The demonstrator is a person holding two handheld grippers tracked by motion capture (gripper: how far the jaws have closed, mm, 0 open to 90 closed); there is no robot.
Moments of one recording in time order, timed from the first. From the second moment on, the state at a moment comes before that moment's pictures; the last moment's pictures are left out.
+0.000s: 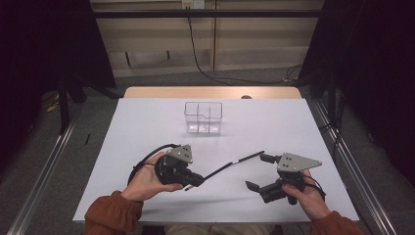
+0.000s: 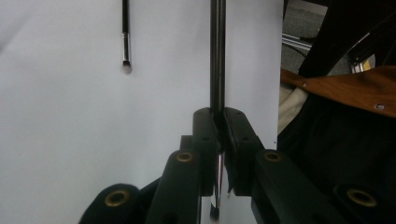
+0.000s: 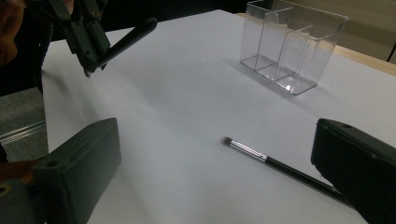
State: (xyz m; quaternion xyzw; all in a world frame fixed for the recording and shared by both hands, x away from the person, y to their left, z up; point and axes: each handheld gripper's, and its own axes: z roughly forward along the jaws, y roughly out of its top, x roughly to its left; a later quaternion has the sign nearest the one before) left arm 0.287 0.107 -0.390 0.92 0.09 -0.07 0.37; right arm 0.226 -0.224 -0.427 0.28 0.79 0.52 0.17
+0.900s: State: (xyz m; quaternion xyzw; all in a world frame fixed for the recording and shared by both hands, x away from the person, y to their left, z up) left arm 0.300 0.082 -0.396 0.97 0.05 -0.06 0.24; right arm 0.255 -0.202 -0.417 0.26 0.87 0.41 0.07
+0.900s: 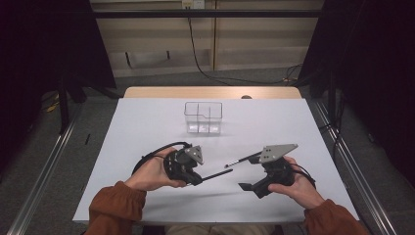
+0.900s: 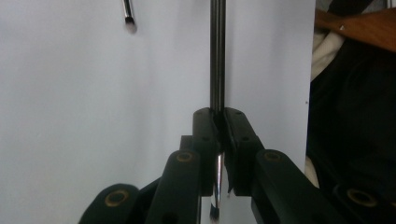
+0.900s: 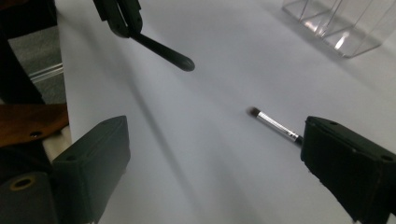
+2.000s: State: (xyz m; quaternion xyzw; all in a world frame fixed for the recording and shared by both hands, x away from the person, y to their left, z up) left arm 0.292 0.068 -0.405 0.98 0.03 -0.05 0.20; right arm 0.285 -0.147 -0.406 0.15 0.96 0.24 -0.04
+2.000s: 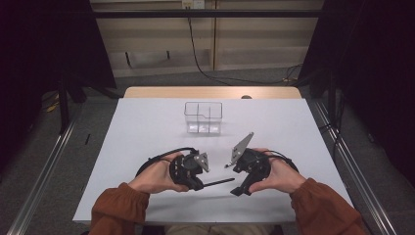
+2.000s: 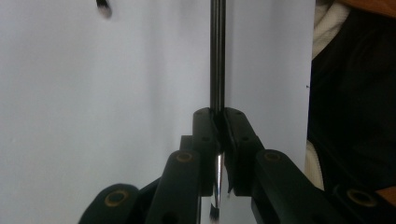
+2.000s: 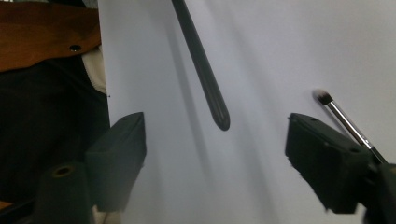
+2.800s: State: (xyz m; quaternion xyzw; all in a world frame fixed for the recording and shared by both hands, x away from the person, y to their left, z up) left arm 0.287 0.063 -0.407 0.98 0.01 -0.05 0.20; right arm 0.291 -0.123 -0.409 0.11 0.97 0.20 -0.06
